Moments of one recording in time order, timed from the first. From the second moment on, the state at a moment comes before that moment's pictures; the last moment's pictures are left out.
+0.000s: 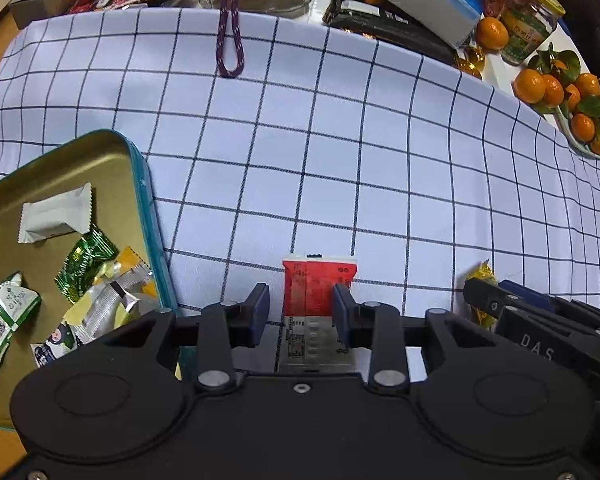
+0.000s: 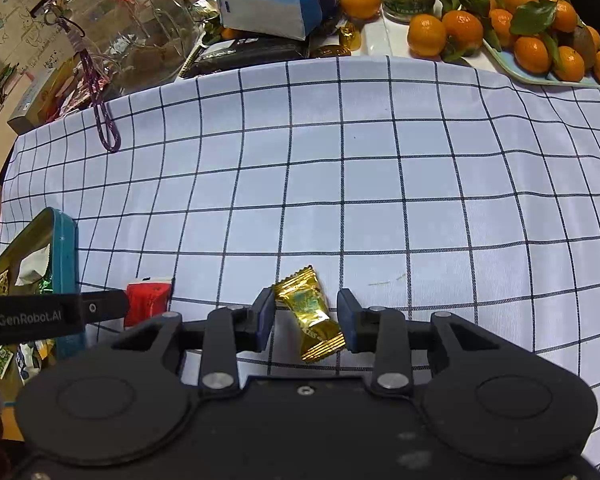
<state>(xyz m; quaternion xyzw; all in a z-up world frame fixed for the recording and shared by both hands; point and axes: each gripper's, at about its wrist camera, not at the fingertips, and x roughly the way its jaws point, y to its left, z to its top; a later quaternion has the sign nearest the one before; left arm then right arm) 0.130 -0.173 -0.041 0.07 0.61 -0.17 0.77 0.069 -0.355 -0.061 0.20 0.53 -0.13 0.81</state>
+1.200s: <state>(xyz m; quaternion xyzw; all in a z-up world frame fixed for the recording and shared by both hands) 0.117 -0.189 -0.051 0.09 0.59 -0.18 0.78 0.056 -0.369 -0.052 0.20 0.52 -0.16 0.81</state>
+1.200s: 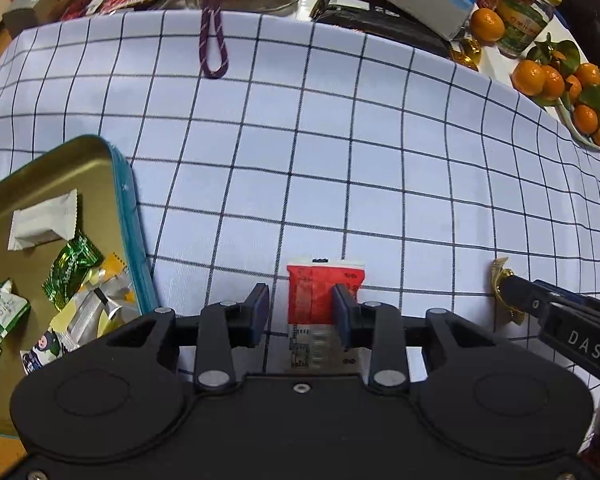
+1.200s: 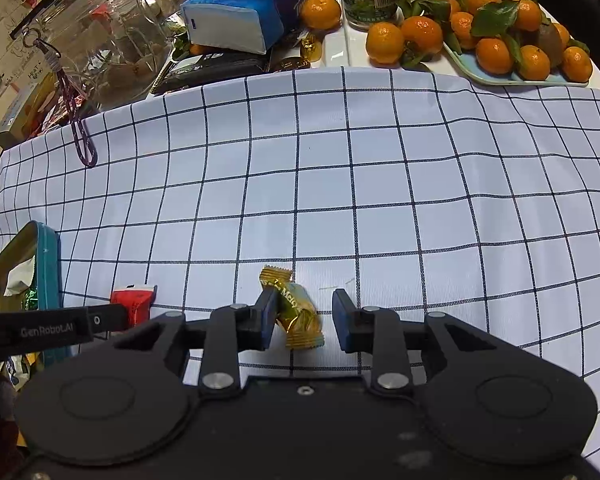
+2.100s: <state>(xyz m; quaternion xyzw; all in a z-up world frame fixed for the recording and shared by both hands) 0.099 -0.228 -0.063 0.11 0.61 -0.23 0.75 0.020 -0.436 -0.050 0.30 0.50 -0.23 0.78</state>
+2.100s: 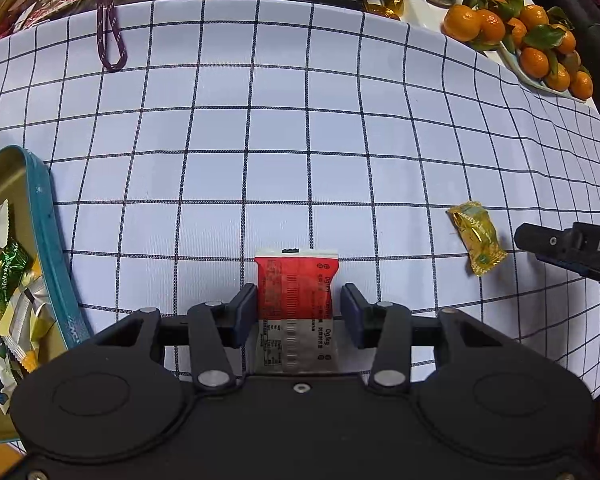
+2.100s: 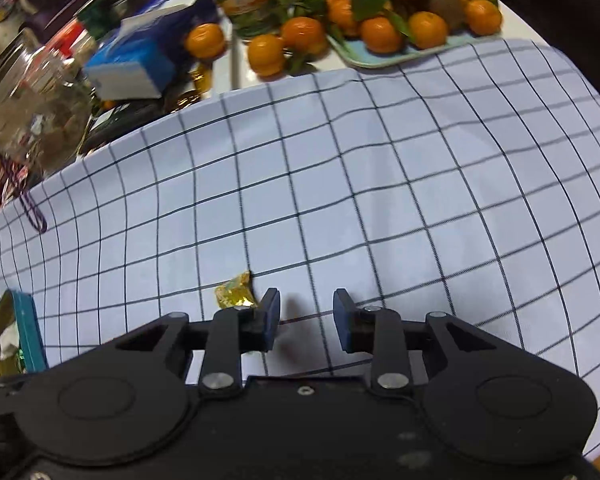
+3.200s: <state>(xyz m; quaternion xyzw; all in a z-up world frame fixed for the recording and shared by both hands) 0.093 -0.232 -0.061 0.12 0.60 -0.25 0.75 0.052 -0.396 -0.061 0.24 0.51 -0.19 0.80</state>
